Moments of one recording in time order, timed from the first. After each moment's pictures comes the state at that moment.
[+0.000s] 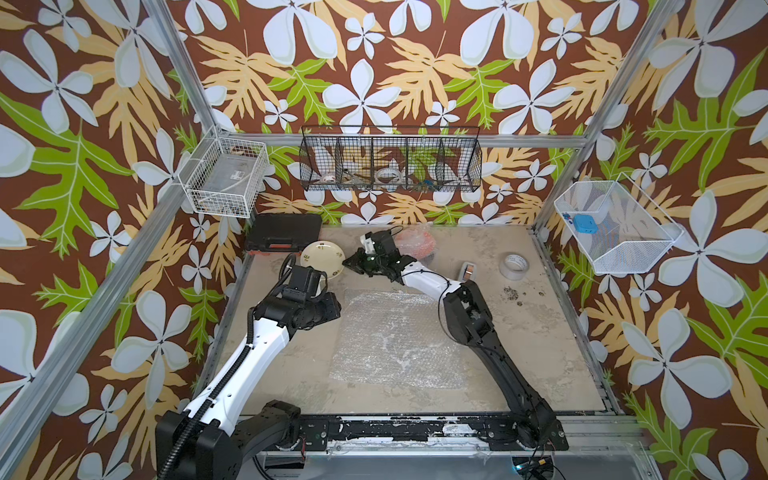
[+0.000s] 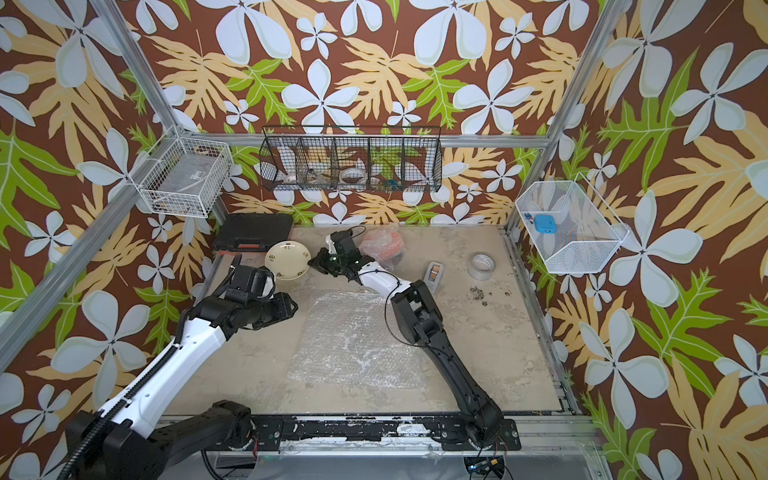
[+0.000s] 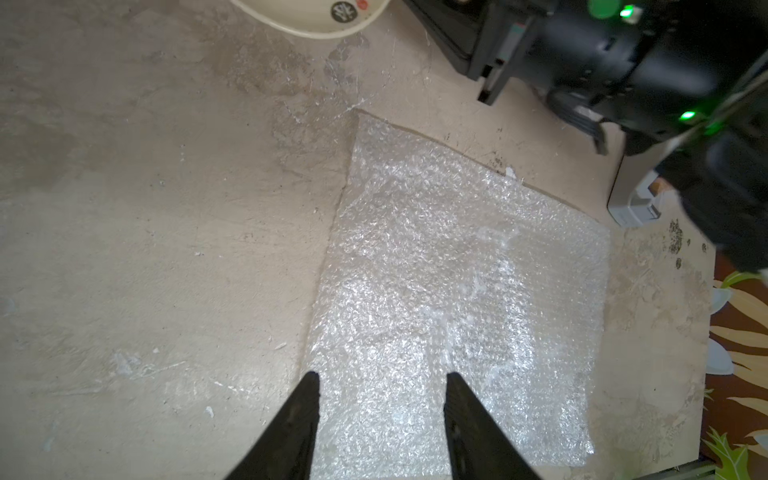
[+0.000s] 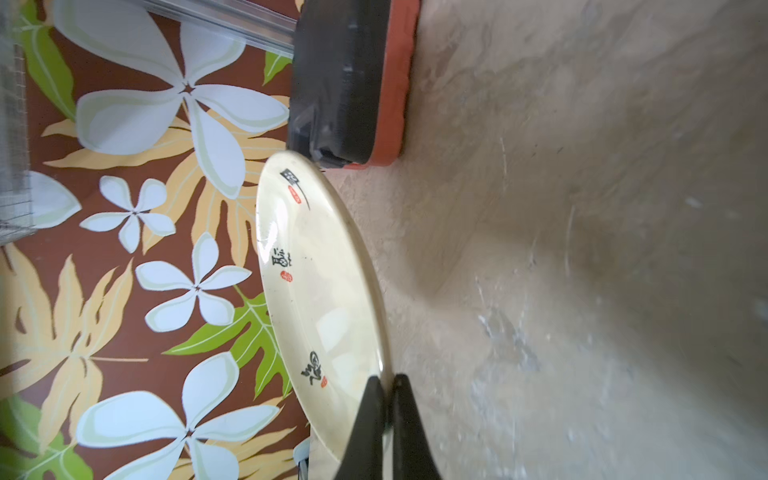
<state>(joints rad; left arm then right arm) -0.27 1.13 0.97 -0.79 0.11 -0.57 0.64 2.58 2.19 -0.09 -0.54 1.01</state>
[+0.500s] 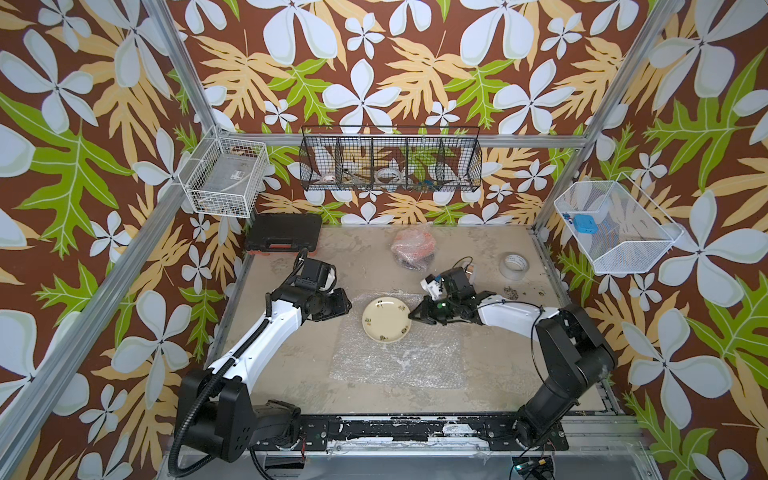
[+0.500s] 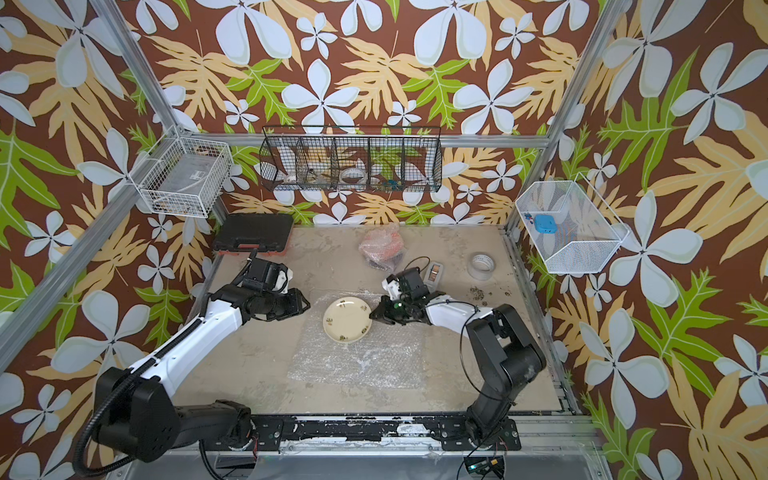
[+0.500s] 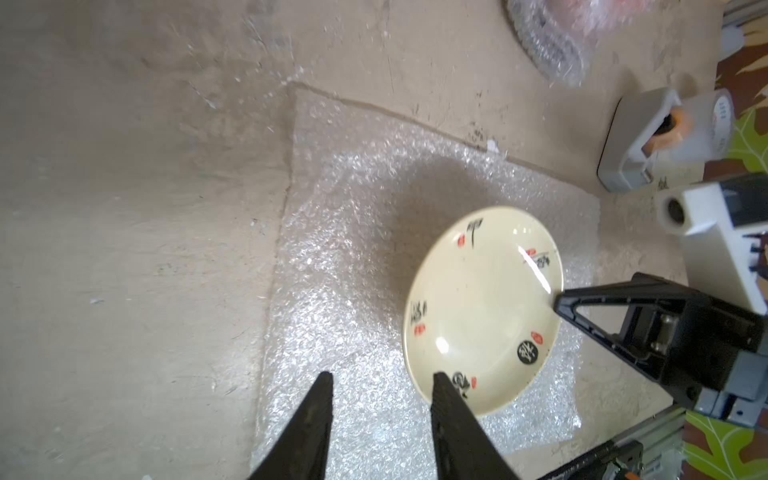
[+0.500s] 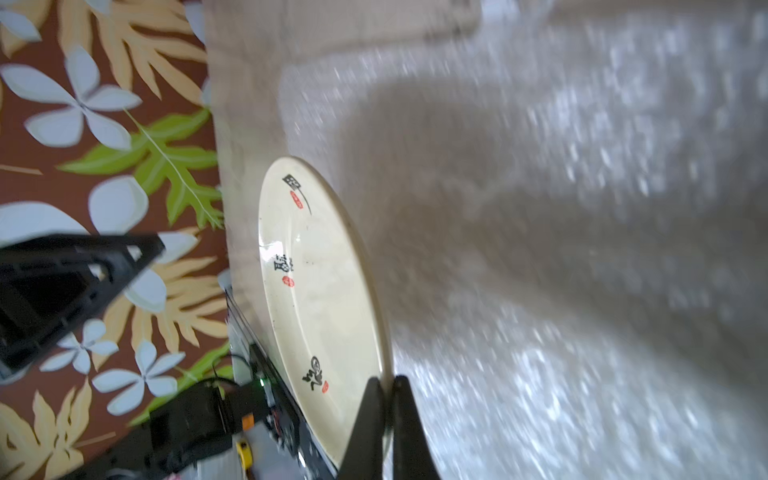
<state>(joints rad) -0.27 1.34 0.97 -0.68 0.27 -0.51 0.48 1.66 0.86 -0.13 -0.65 0.68</state>
